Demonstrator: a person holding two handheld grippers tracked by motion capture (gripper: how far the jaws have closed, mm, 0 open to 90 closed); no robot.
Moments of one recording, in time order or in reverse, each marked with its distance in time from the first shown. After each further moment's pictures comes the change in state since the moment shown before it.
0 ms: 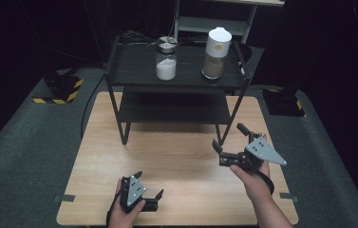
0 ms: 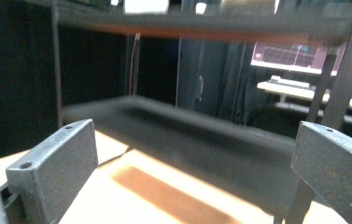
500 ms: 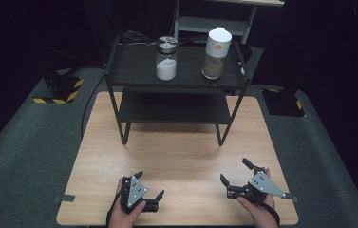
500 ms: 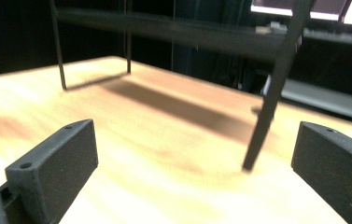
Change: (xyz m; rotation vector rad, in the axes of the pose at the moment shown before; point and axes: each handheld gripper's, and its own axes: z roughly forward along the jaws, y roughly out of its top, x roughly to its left) left arm 0.001 -0.001 -0.001 -0.005 -0.016 0.020; right arm 0.007 -0.071 -0.057 0.182 -0.035 0.017
